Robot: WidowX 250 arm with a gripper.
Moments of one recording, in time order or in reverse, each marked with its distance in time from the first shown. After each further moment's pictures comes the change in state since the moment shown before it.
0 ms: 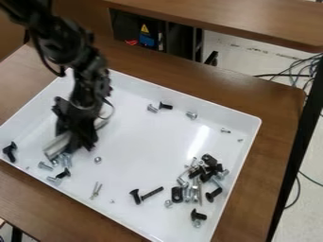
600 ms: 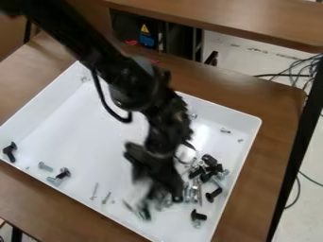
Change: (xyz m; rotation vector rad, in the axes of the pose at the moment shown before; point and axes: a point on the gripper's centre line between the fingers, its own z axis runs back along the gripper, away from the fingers) arm 0.014 -0.160 0.042 -0.208 -0.129 0.157
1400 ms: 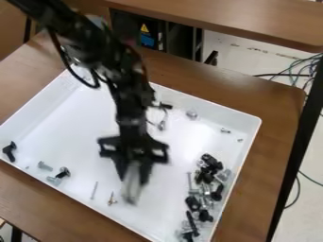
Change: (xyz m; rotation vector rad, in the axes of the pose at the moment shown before) arm 0.022 0.096 0.027 -0.131 0.034 0.515
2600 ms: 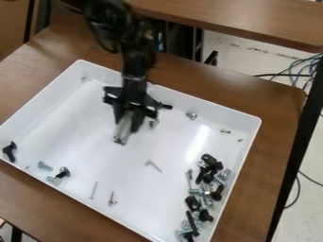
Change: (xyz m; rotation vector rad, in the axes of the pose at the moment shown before) arm 0.075 -0.012 -0.006 0.140 0.009 -0.327
